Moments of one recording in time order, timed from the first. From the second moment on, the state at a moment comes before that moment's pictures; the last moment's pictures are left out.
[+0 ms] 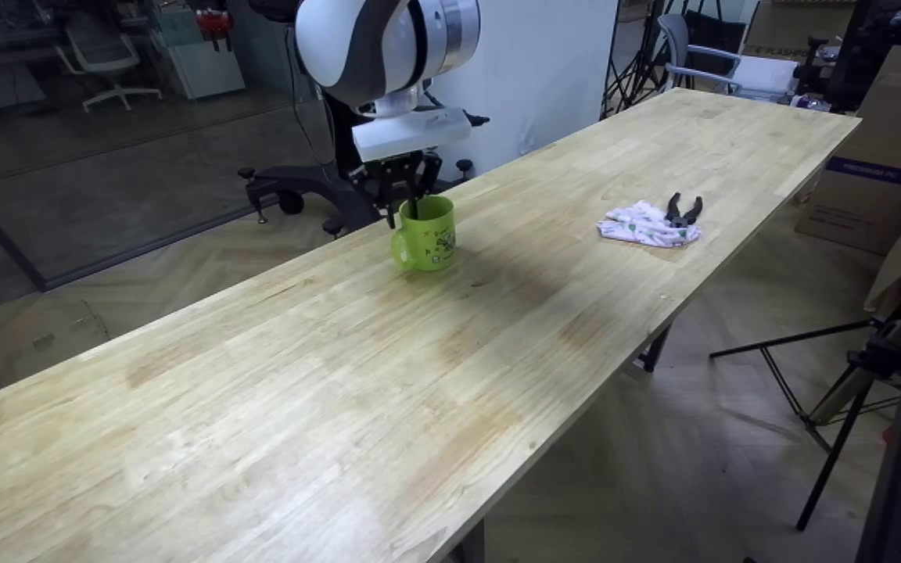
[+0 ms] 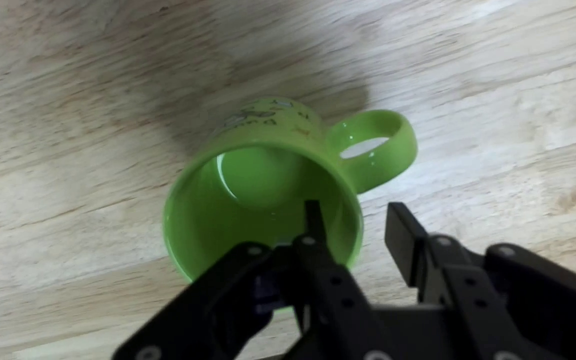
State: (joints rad) arm 0.11 0.97 -0.11 -1.32 0.05 2.37 0.37
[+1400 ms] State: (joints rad) arm 0.14 0.97 -0.12 -1.33 0.03 2.38 0.40
